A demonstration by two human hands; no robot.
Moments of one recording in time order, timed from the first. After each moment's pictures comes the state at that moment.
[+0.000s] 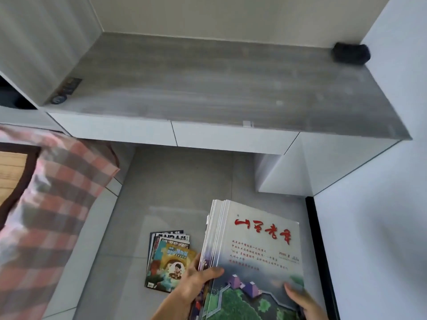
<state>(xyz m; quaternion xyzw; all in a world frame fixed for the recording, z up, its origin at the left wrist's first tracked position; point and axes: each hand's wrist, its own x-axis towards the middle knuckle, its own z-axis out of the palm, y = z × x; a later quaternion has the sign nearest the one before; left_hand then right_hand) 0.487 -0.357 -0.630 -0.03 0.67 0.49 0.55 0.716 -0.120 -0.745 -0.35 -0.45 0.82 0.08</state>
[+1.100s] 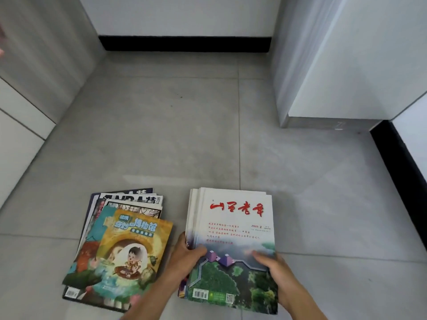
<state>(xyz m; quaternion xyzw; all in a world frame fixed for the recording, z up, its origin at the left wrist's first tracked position) 0.501 -0.342 -1.296 -0.03 0.81 0.38 0.45 0.673 -0.170 -1.323 -0.56 -0.42 0.71 -0.04</state>
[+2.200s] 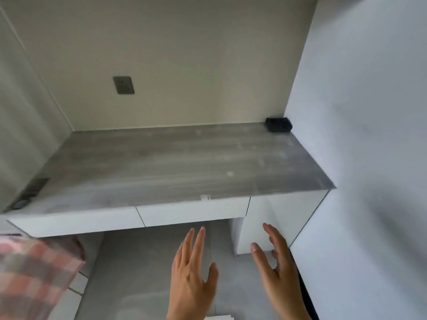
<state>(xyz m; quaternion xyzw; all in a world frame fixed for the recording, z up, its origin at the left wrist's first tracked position) 0.451 -0.213 -0.489 0.40 0.82 0.41 0.04 0.590 -0.081 -0.480 -0.38 -0.71 0.47 0.36</state>
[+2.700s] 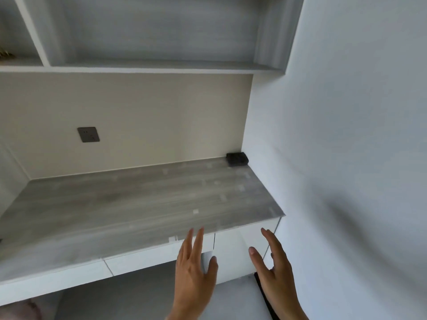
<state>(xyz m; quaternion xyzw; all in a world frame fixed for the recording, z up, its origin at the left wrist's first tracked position) 0.477 -0.126 -0.345 0.45 0.76 0.46 0.08 0.640 -0.026 -0.337 -0.41 -0.71 0.43 0.38</state>
